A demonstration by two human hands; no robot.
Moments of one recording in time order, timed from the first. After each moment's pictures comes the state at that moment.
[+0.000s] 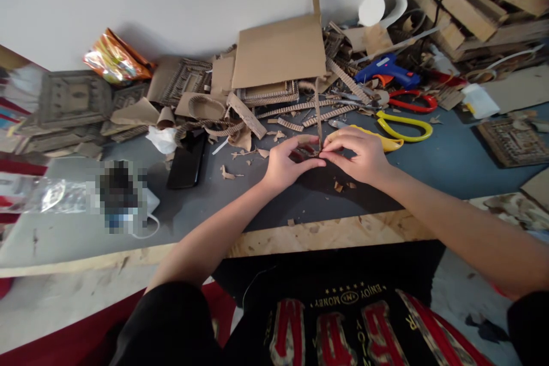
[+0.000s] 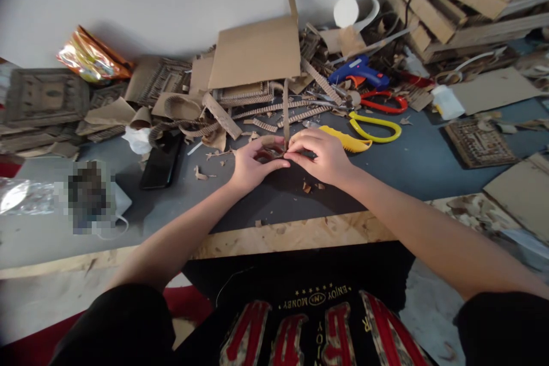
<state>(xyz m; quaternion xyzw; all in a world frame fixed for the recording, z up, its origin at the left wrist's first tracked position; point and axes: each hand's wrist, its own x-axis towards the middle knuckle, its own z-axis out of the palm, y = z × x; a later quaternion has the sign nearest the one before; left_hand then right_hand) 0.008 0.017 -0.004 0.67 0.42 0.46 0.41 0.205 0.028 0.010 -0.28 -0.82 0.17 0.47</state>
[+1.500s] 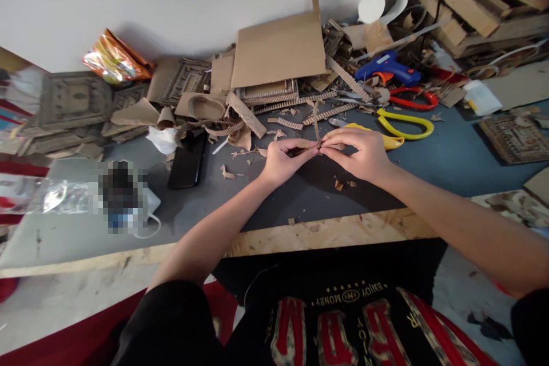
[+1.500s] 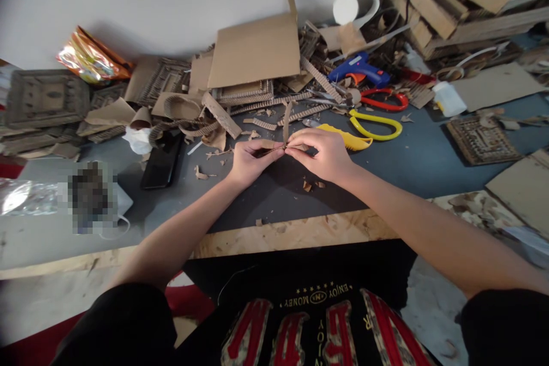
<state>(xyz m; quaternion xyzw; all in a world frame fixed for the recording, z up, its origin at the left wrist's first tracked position) 0.006 0.026 -0.009 0.66 0.39 0.49 0.41 0.205 0.029 0.008 -0.32 -0.81 0.13 0.47</state>
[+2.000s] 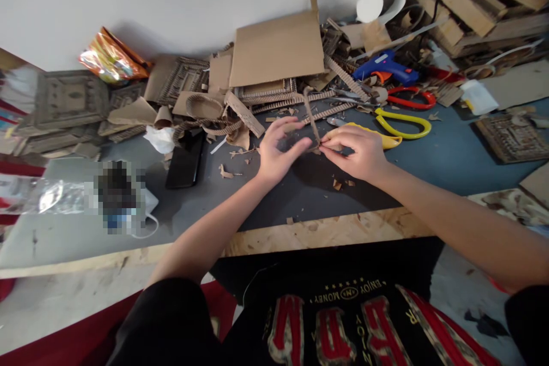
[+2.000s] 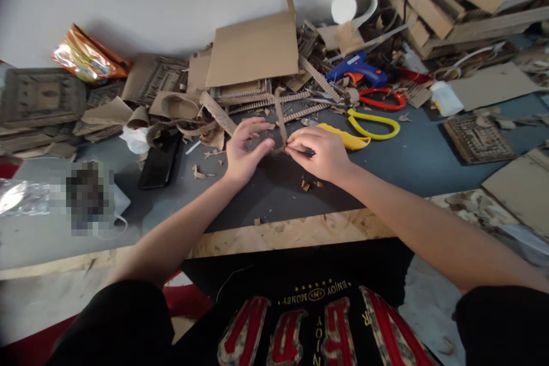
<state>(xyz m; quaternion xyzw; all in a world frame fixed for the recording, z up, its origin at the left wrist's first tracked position) 0.000 0.036 -0.011 0.69 0.44 0.54 0.23 0.205 0.030 0.005 -0.30 -0.82 0.07 0.48</state>
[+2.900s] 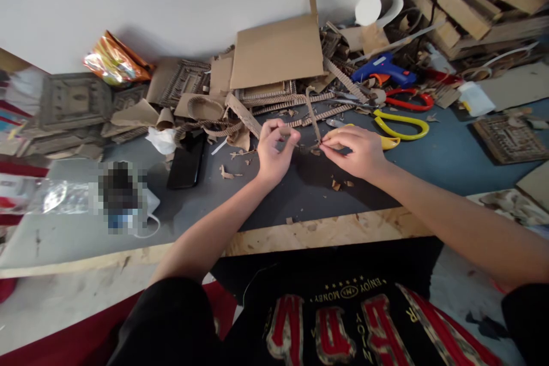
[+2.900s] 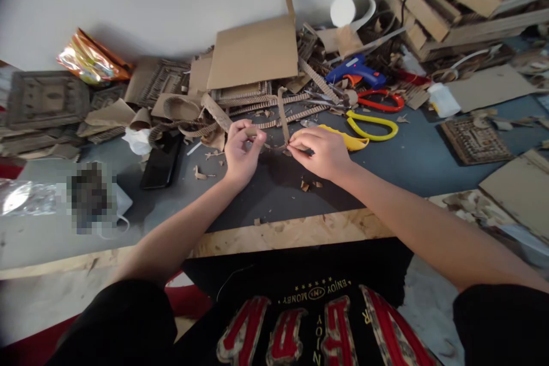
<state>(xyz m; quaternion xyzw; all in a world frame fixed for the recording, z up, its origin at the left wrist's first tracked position) -0.002 0.036 -0.013 0.66 0.46 0.56 0.18 0.208 0.033 0.000 -0.32 -0.82 0.04 0.47</state>
